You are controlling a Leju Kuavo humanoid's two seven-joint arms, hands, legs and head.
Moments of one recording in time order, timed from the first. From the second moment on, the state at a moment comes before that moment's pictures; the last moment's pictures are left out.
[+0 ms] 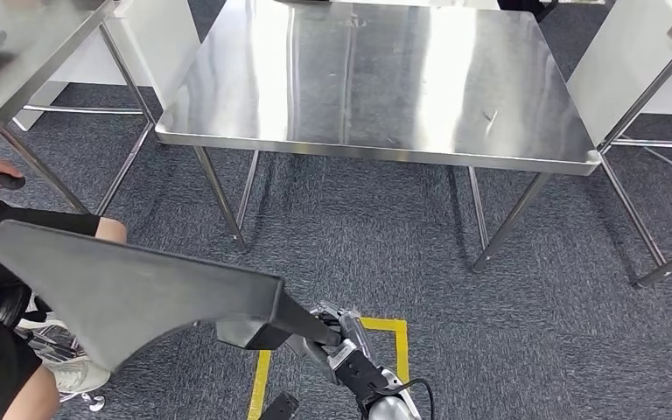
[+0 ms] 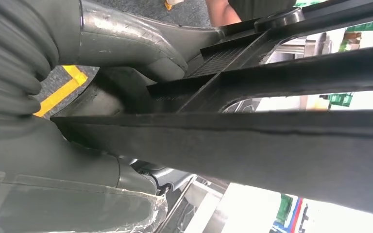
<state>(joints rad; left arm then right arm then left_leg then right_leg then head) -0.20 -0.28 -0.45 -0.21 -0.12 0.07 0.08 -0.11 0.14 0.58 -1.04 0.28 -0.21 -0.57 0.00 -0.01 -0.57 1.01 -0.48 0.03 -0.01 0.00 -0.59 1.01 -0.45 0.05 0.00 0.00</state>
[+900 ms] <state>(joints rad) -0.02 -0.03 -0.08 -0.17 0.26 0.23 -0.13 0.04 0.05 0.48 -1.36 0.29 -0.22 -0.47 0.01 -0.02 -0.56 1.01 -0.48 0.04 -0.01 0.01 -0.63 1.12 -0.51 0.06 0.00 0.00</state>
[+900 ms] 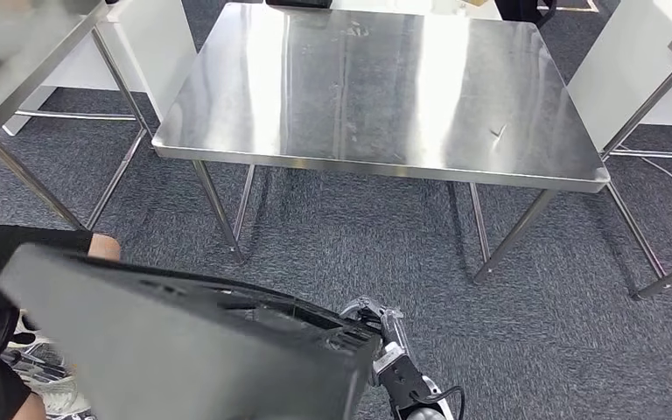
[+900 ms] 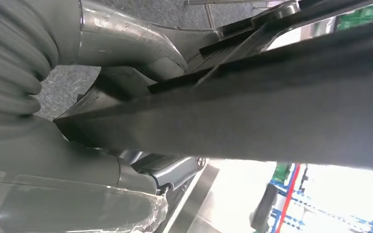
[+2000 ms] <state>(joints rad) -0.02 -0.06 -0.04 -0.17 0.30 0.27 -0.11 0.00 0.04 0.48 -1.32 0.25 -0.18 -0.52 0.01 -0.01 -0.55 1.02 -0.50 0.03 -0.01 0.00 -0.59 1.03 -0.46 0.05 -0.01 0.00</state>
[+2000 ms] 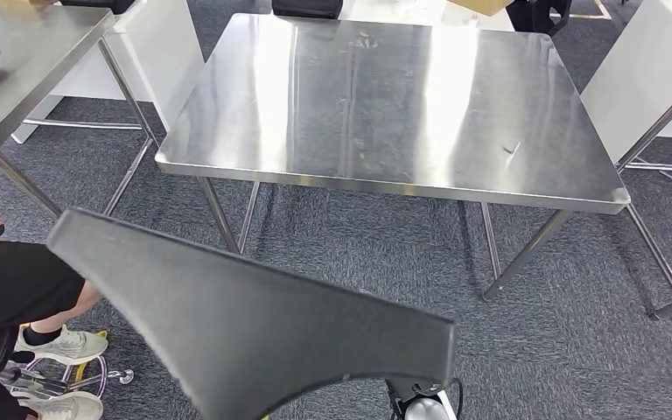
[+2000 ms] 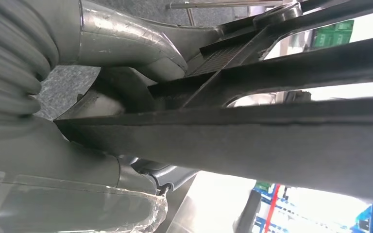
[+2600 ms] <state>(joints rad) 0.00 -0.04 -0.04 -0.17 0.29 0.25 -0.14 0.02 0.03 0.47 -1.34 0.24 -0.18 -0.52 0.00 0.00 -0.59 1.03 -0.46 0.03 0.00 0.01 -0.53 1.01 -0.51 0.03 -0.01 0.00</state>
